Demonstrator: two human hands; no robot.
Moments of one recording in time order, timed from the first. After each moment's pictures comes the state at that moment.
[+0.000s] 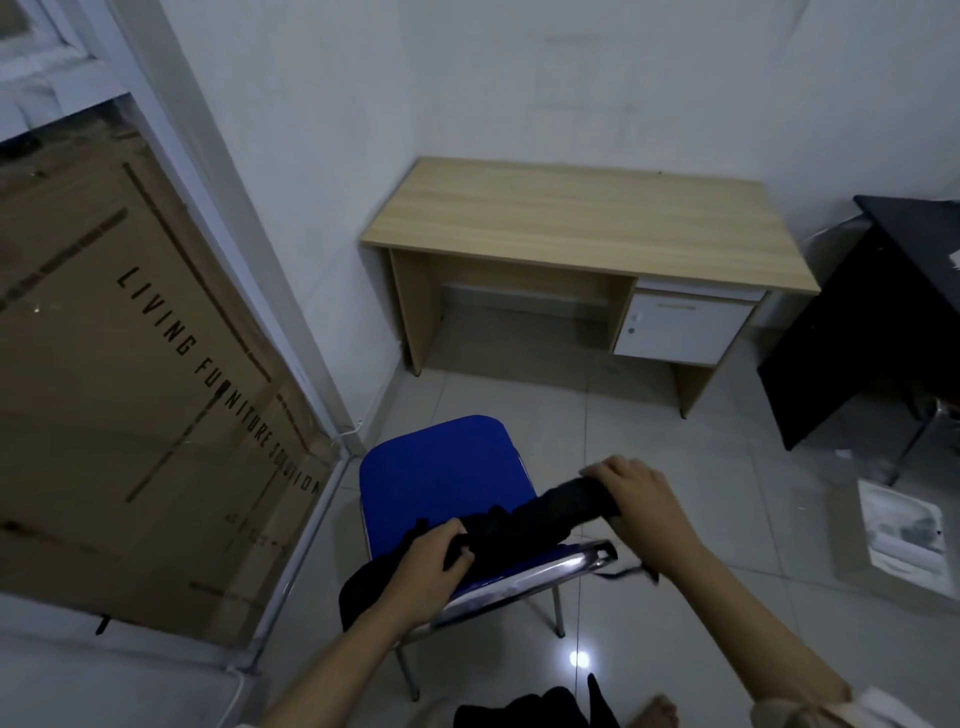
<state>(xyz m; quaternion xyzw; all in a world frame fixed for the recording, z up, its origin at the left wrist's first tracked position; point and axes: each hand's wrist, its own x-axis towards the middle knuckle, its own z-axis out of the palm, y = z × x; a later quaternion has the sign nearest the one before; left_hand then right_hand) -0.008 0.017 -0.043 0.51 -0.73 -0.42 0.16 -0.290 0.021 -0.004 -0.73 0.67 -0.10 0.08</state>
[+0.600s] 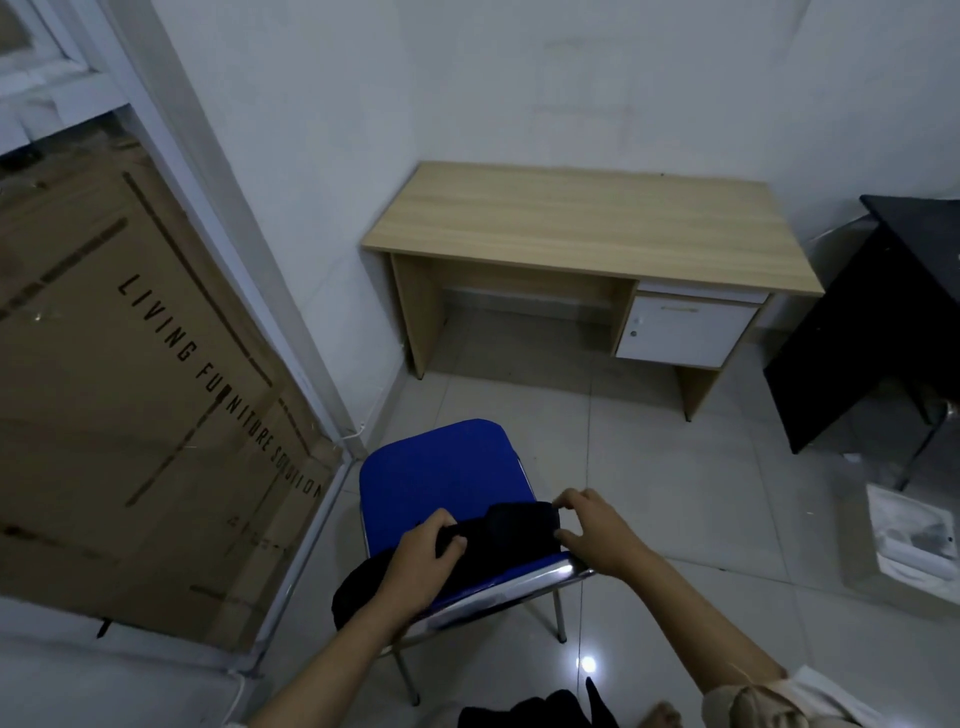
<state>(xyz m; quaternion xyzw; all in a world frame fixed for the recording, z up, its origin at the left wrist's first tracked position) -0.018 0.006 -0.035 0.57 -0.69 -0.40 0.19 -0.263 0.013 -0.027 -0.64 0.69 -0.09 0.34</state>
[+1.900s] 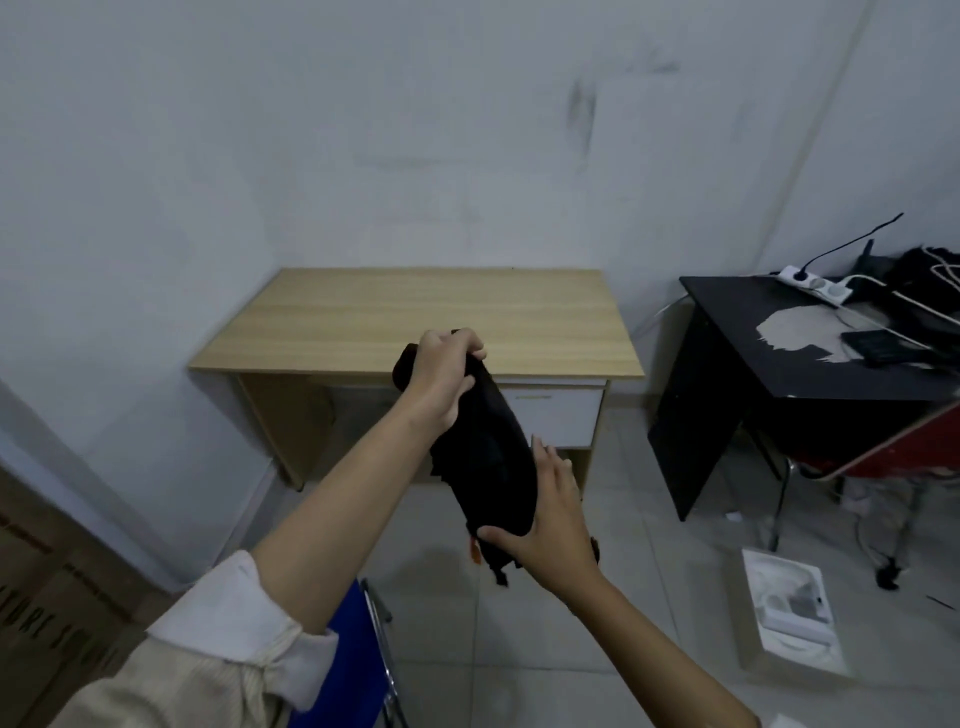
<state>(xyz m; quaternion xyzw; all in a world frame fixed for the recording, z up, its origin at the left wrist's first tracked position) -0.433 -0.173 0.210 0.45 -0.49 -0.61 0.44 -0.526 -0.045 0.069 -0.57 0.71 -0.36 0.20</state>
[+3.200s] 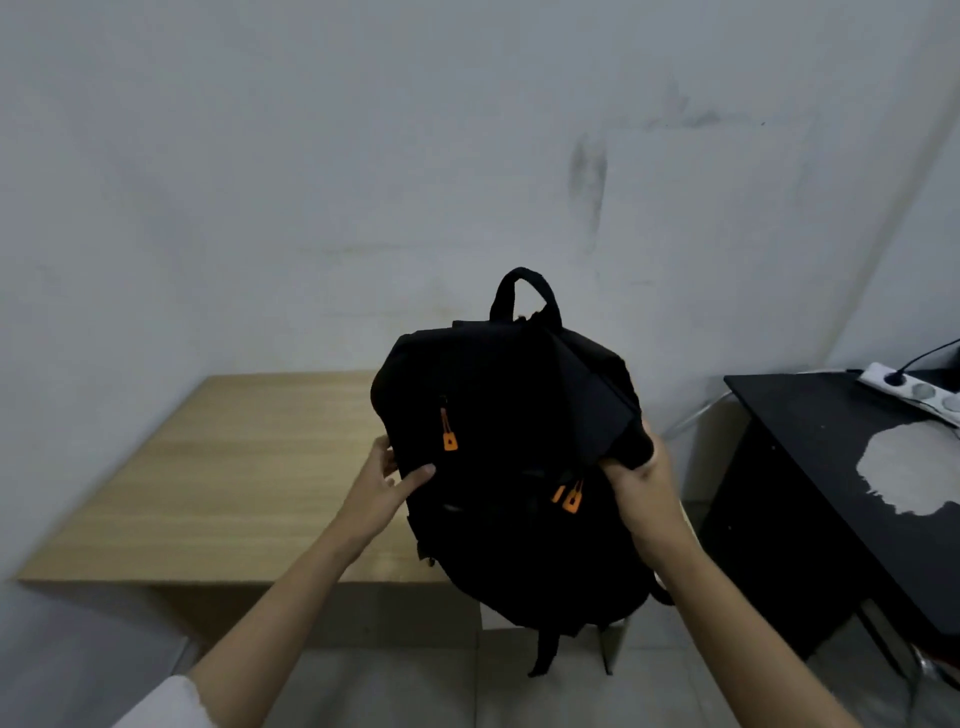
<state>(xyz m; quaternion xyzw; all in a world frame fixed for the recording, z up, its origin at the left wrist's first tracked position) -0.523 -0.574 0.119 0.45 -0.67 -0.48 0.32 -0.767 -0.440 0.164 -0.47 0.51 -0.67 0.26</state>
